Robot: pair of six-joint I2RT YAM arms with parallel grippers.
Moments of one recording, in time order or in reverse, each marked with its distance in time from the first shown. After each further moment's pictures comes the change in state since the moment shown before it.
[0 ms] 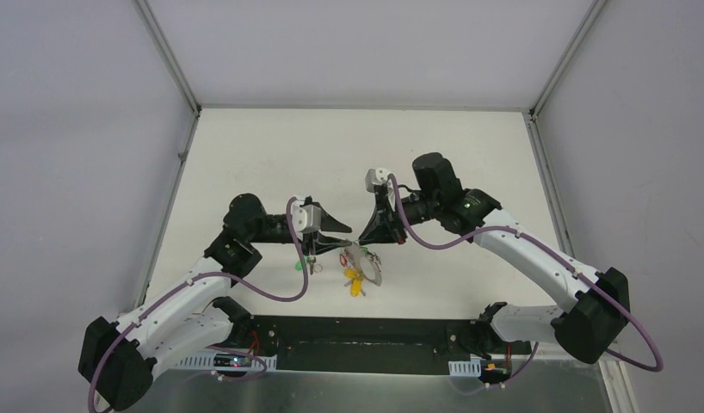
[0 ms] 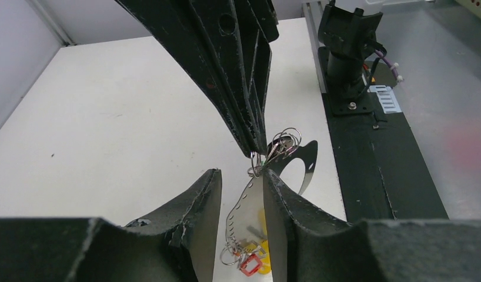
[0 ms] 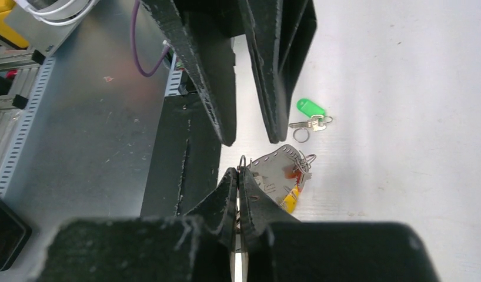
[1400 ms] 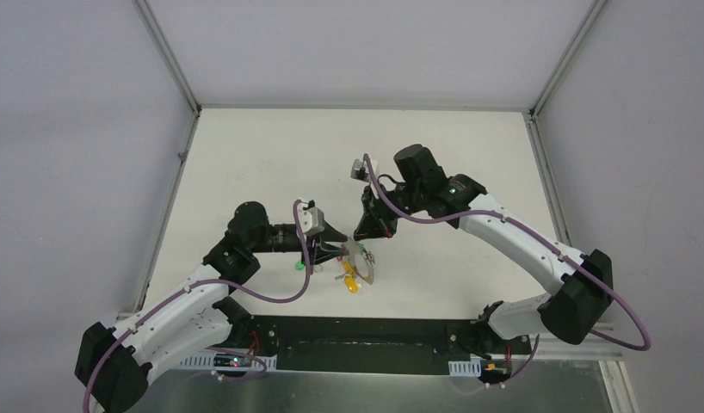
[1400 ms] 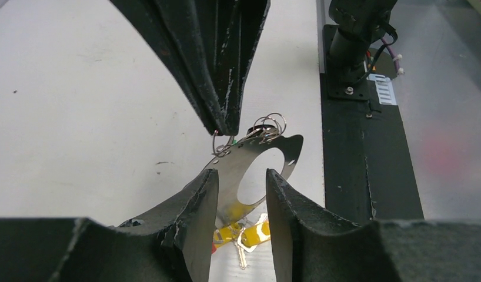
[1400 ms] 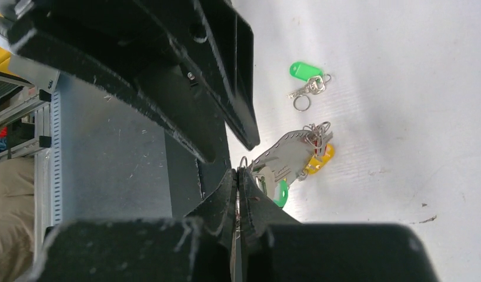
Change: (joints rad) left arm -0.027 -0.086 -0.062 -0.140 -0.139 -0.049; right arm 0.043 0.102 0.132 -0.130 0.187 0.199
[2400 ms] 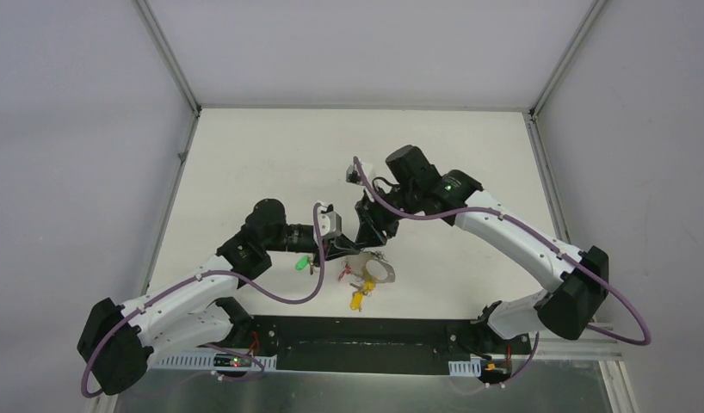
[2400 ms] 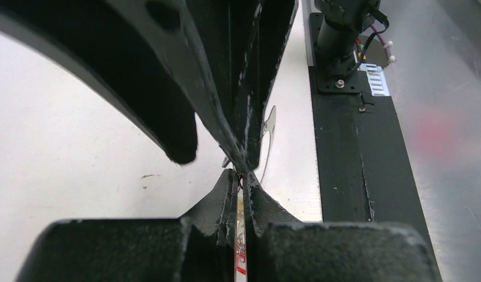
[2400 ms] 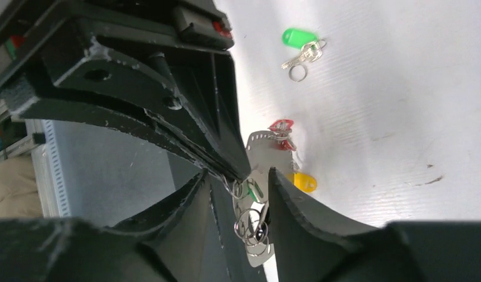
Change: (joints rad) left arm -0.116 0.150 0.066 0.003 -0.033 0.051; right arm 0.050 0.076 0.140 -0.255 0.114 0.010
